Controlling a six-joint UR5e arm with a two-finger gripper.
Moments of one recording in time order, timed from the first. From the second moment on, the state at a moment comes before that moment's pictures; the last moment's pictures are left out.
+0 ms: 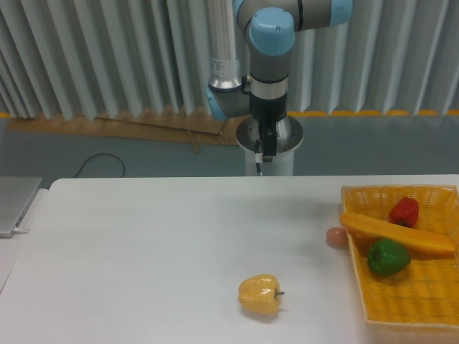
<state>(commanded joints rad) 2.39 -1.47 -1.62 -1.73 1.56 1.74</state>
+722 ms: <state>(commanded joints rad) 2.39 -1.48 -1.60 -1.65 1.50 1.72</state>
